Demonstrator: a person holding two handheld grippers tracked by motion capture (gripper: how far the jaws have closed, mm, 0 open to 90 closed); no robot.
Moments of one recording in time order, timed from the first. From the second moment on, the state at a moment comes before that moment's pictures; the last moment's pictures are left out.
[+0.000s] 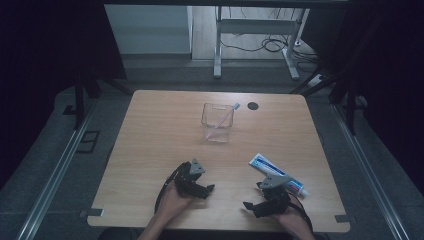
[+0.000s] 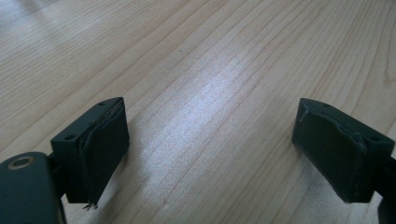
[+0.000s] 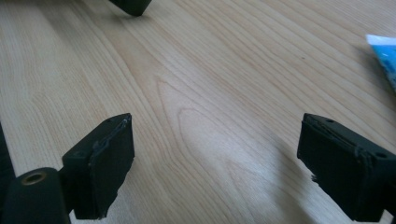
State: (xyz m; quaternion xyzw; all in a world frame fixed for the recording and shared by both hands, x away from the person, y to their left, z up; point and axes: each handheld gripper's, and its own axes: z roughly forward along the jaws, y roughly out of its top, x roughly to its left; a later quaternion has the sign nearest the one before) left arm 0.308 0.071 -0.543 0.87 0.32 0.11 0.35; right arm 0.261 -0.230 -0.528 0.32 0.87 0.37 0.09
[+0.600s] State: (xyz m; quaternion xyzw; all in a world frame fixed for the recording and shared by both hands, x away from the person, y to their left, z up) left arm 0.308 0.071 -0.543 0.87 0.32 0.11 0.35; right arm 0.267 -0.264 -0.493 0.36 0.85 0.37 0.11
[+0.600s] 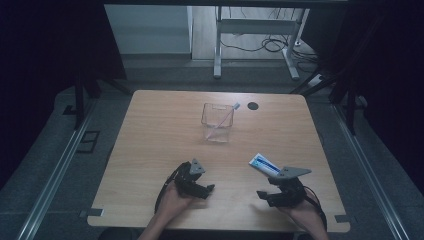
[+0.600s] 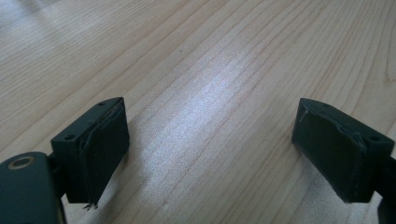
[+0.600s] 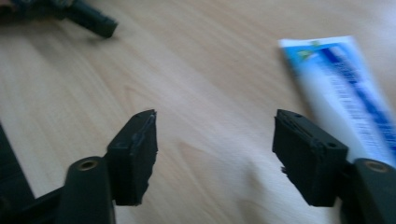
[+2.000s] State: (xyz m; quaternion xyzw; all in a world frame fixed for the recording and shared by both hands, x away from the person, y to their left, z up) left arm 0.308 0.071 -0.543 0.87 0.32 0.11 0.35; right arm 0.313 -0.317 -0.493 0.41 0.87 0.23 0.10
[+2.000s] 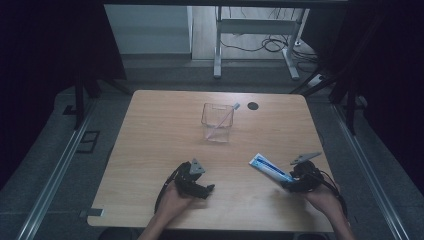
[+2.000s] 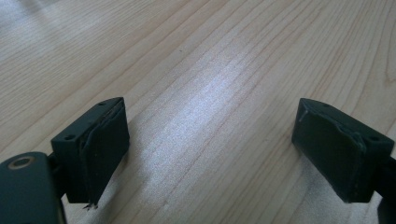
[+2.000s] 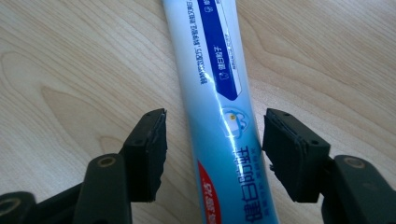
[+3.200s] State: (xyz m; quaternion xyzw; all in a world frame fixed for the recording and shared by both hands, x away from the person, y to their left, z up) left arm 0.308 0.072 -0.543 0.88 0.32 0.11 0.35; right arm 0.365 -0.275 -0.495 0.36 0.93 0.09 0.04
